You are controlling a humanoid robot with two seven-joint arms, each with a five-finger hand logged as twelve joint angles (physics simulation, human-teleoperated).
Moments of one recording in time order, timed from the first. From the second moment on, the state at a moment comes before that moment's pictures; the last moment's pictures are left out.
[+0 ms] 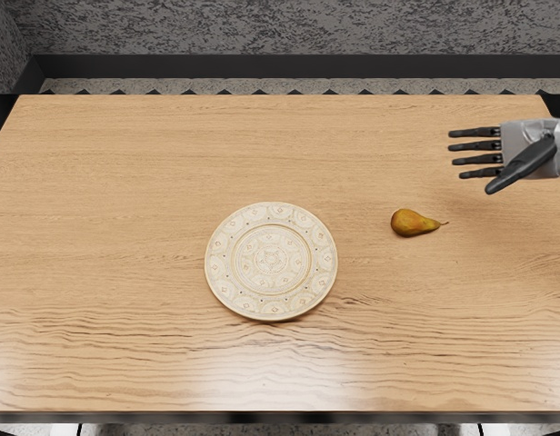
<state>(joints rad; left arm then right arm) -0.05 0.00 -0.20 -0.13 -0.07 -0.33 0.18 1.07 -0.86 0.37 0.92 0.15 0.61 -0.61</state>
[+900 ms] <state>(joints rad) -0.05 0.00 -0.20 -0.13 -0.07 -0.33 0.18 1.42 -0.62 0.02 1.20 -0.42 0.29 -0.61</state>
